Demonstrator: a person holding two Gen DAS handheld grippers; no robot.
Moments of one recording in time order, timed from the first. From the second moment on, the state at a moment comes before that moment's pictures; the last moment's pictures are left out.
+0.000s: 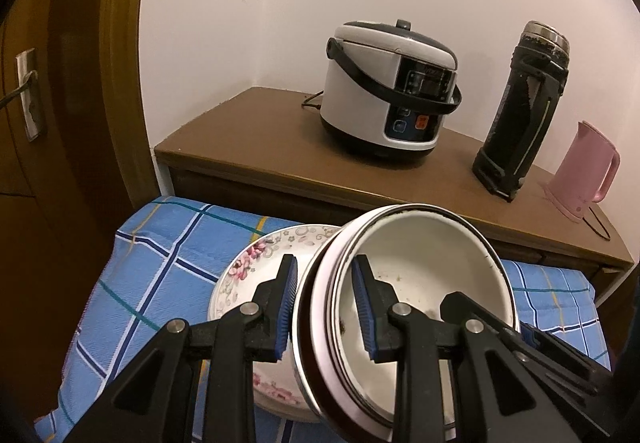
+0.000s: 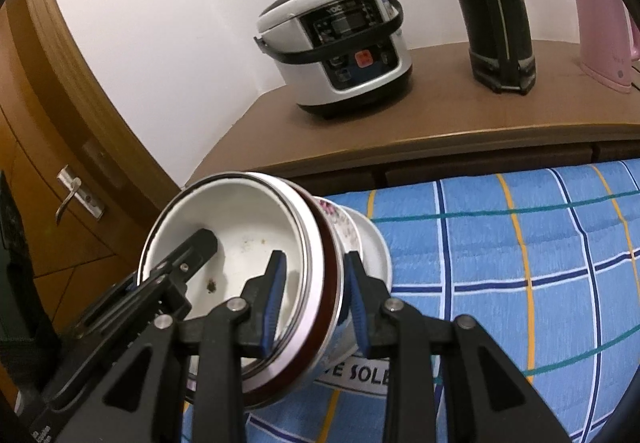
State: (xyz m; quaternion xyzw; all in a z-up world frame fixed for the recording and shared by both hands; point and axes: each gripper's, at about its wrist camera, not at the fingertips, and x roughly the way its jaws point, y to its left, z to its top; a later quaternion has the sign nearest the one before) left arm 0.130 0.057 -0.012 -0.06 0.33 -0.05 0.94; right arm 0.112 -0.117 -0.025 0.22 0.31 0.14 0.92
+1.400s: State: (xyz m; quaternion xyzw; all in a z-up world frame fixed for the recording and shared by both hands) left arm 0.179 0.082 -0.059 -0.09 0.39 -0.02 0.92; right arm 0.172 -0.088 -0.059 0.19 0.37 0.14 0.90
